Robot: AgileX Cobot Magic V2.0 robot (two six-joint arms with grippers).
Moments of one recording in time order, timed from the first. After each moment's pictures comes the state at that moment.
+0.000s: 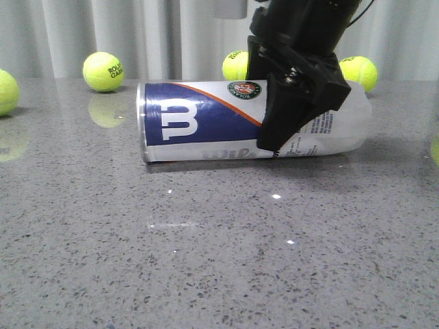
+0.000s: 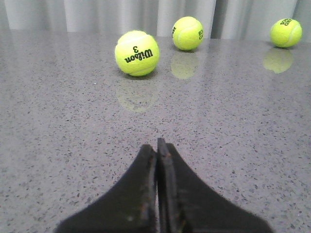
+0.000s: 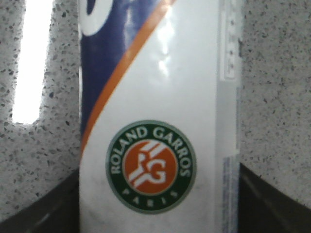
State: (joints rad) left arm -0.08 -0.01 0.00 -0.08 0.22 0.03; right arm 0.52 1.69 -1.35 0.22 0.85 -1.29
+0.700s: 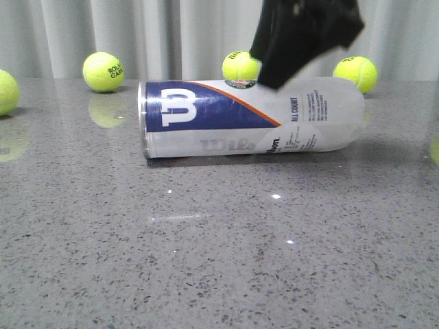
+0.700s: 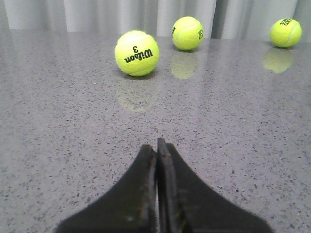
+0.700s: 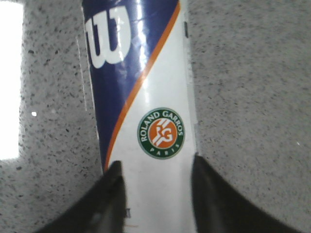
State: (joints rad) left arm -0.08 -0.01 0.00 -0.08 0.22 0.03; right arm 0.52 1.54 -1.35 0.22 0.85 -1.15
